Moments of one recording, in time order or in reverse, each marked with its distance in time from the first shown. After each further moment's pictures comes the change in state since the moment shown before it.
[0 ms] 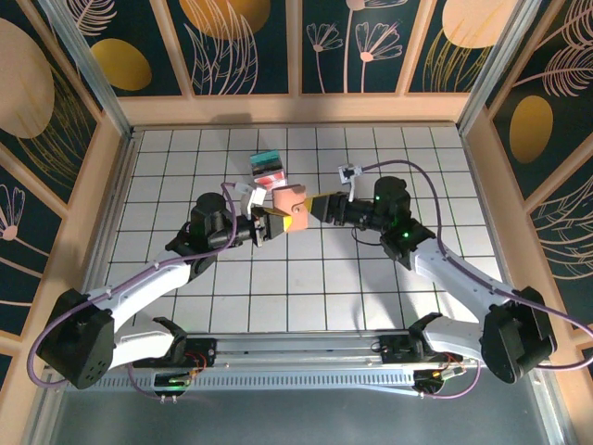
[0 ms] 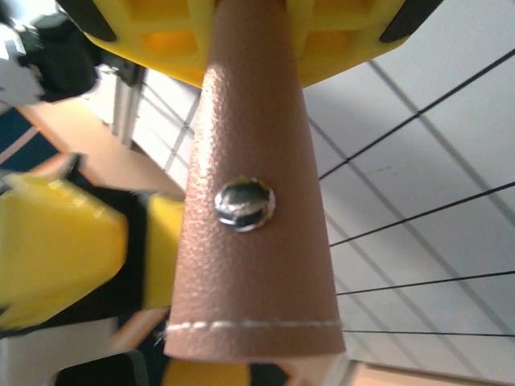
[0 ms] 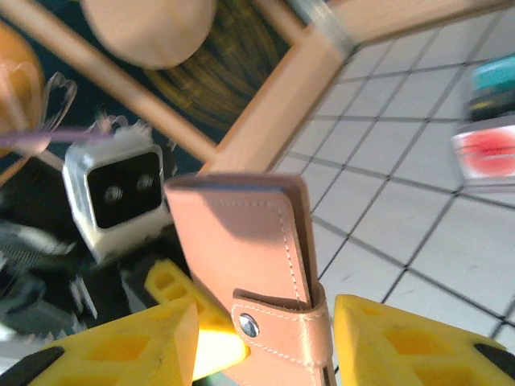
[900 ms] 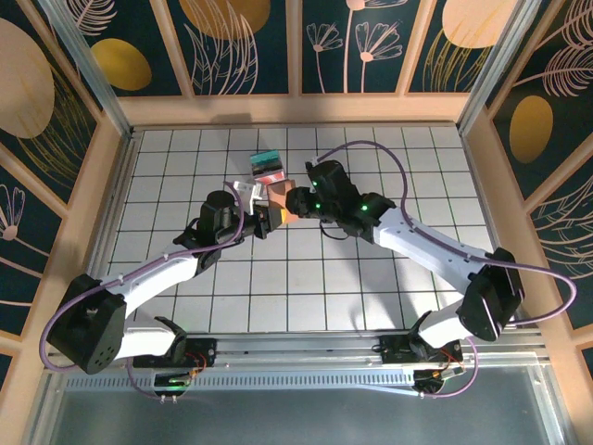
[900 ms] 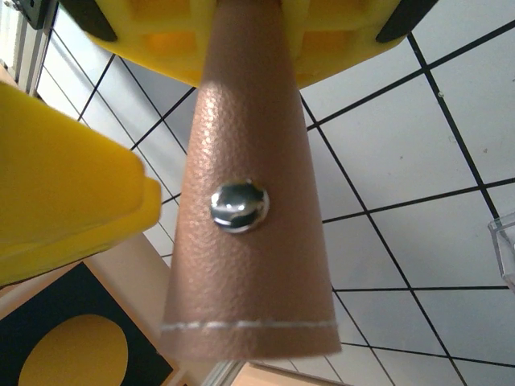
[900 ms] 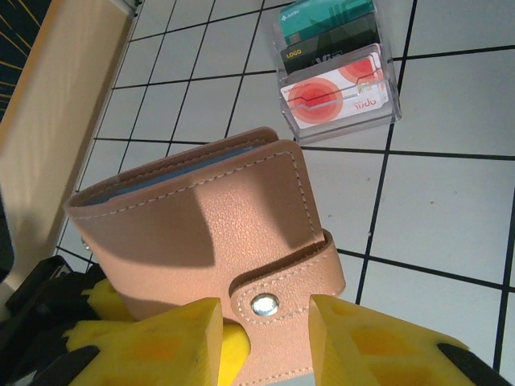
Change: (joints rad) left arm 0.000 0.092 0.021 -0.027 -0.205 -0.023; right arm 0.274 0.298 0.468 -0.626 0.599 0.023
